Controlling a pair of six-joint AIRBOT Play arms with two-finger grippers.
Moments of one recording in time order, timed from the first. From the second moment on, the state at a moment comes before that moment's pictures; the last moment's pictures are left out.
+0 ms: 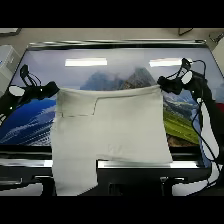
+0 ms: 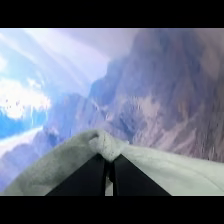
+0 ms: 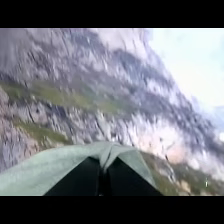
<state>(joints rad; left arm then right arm) 0.10 -1.47 1.19 0.90 -0.60 -1.41 -0.06 -1.69 1.51 -1.32 0.77 1.79</state>
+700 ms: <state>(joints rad) 0.07 -1.57 1.30 0.89 -0.70 -1.45 -0.17 -1.74 1.59 -1.38 0.94 1.87</state>
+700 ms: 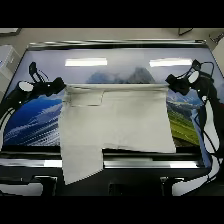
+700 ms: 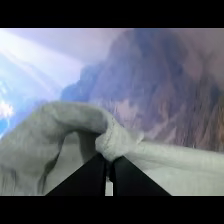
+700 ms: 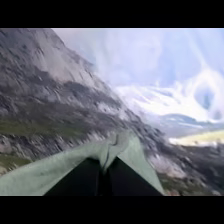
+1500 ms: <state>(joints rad) 0.10 -1.56 1.17 1.07 -1.28 -1.48 -0.21 -1.73 1.46 -1.44 1.49 1.64</state>
